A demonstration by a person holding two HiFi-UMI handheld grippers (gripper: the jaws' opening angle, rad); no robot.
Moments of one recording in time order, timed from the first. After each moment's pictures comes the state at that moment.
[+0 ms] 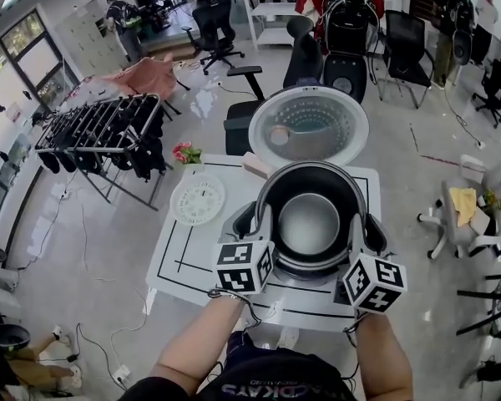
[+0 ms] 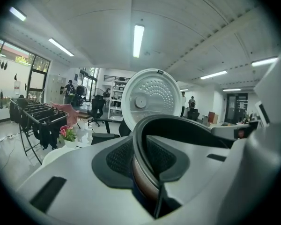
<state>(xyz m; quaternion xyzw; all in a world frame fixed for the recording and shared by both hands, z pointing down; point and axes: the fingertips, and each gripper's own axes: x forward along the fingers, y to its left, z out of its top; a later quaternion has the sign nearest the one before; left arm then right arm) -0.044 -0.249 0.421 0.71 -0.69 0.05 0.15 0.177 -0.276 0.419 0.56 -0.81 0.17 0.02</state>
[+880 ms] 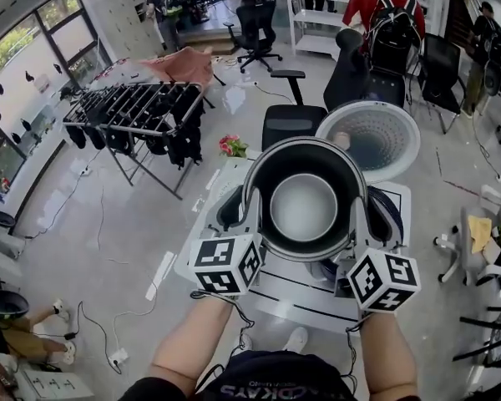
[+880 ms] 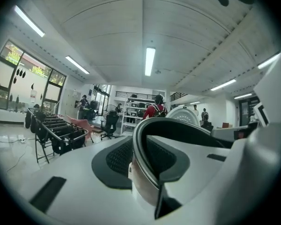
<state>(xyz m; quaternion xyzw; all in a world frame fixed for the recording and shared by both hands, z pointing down) -0.171 -0.171 0.327 0.66 -0.75 -0.02 0.08 0.042 -0.236 0.329 0.46 -0.88 0.14 -0.04</state>
